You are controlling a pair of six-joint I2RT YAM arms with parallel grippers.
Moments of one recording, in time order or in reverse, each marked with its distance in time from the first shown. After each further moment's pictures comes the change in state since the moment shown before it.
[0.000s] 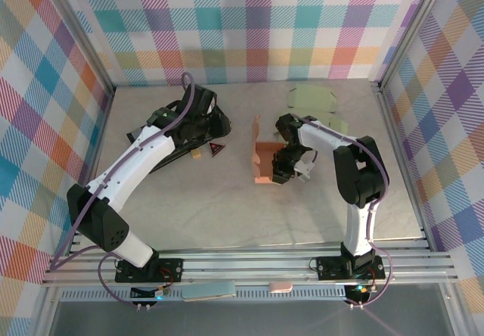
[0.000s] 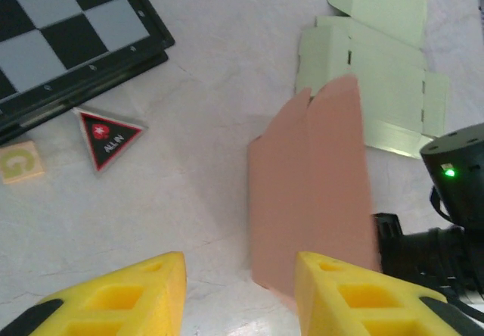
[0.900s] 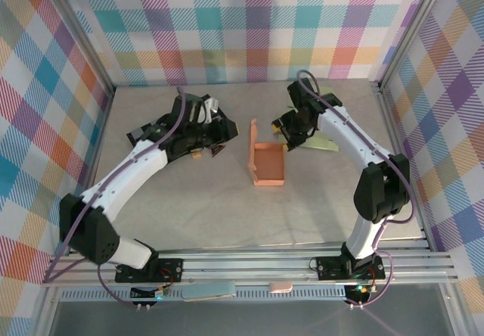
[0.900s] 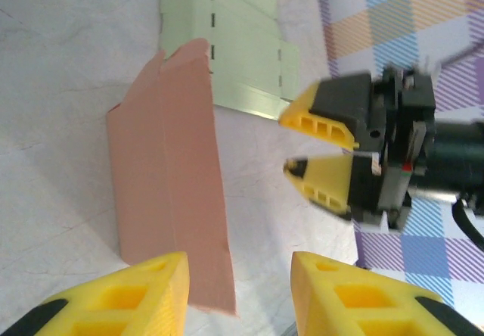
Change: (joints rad) left arm 0.061 -0.160 -0.289 0.350 0.382 -0.113; right arm -0.017 -0.195 0.252 0.032 0.232 -0.802
